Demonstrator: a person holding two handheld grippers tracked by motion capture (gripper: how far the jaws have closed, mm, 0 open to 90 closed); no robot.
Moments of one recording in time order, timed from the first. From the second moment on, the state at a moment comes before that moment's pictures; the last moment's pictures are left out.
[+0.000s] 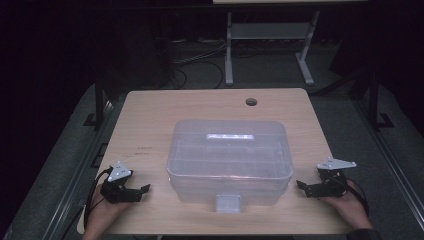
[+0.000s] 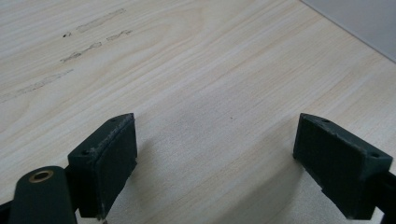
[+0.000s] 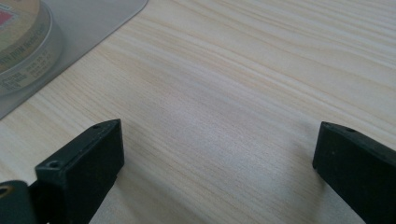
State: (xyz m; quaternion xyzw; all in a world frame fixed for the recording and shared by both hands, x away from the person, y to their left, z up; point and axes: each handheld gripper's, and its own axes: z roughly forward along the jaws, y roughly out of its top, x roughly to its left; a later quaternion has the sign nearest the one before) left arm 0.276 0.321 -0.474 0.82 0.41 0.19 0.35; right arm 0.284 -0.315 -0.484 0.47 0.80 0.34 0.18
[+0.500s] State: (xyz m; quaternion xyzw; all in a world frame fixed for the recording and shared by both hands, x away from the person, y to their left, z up) left arm 0.278 0.323 -0.475 0.82 0.41 0.18 0.35; right arm 0.284 -0.315 -0.484 0.47 0.80 0.34 0.18
